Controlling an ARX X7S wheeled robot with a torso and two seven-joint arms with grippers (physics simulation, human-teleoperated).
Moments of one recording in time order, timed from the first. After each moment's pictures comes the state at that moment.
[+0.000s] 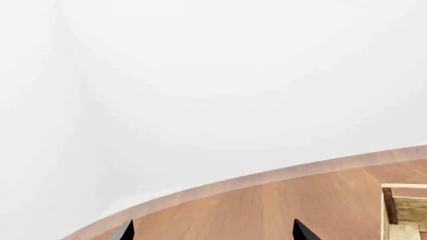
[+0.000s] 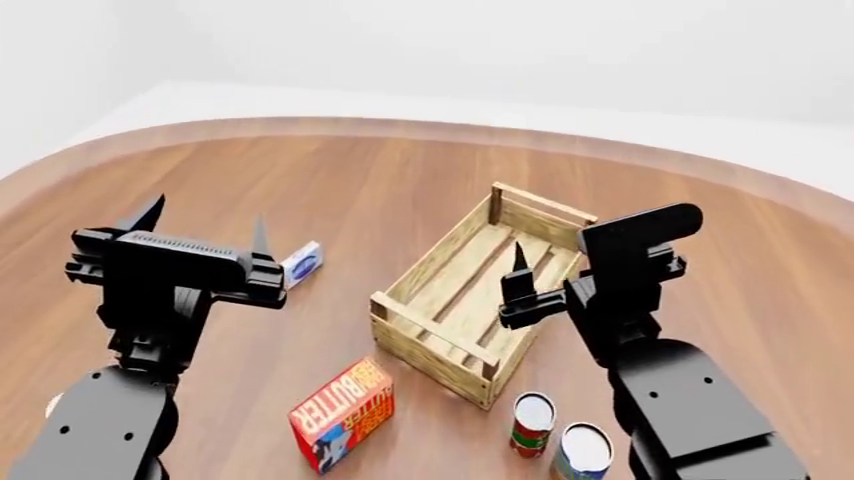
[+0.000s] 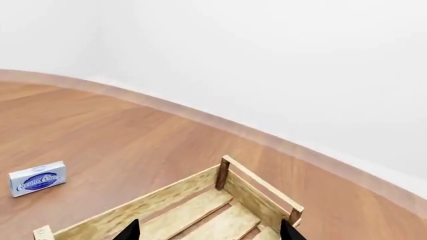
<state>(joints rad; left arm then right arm) -0.37 -0.36 0.05 0.31 -0.11 -0.42 -0.01 0.51 0.27 -0.18 -0.34 0.17 0.85 -0.01</state>
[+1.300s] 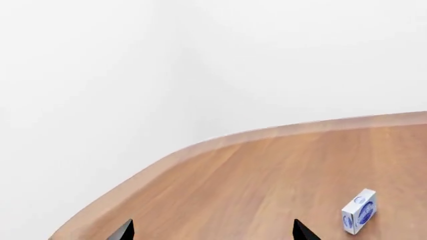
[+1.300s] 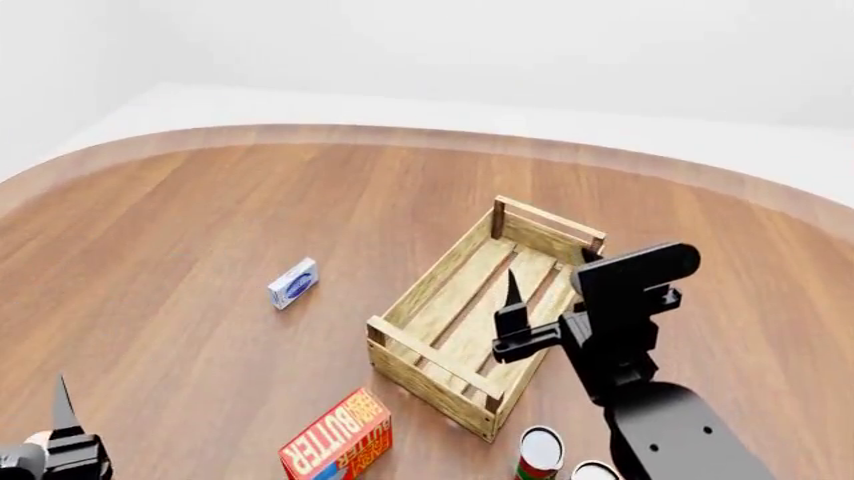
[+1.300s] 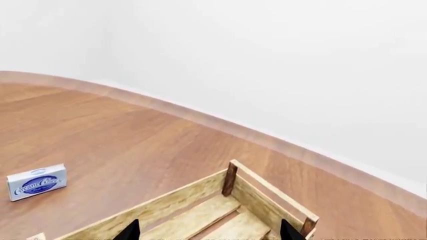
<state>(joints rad) 0.38 -0.33 -0.49 0.60 -0.21 -0.25 -0.09 0.37 0.29 -0.20 -0.43 0.19 0.77 0.02</state>
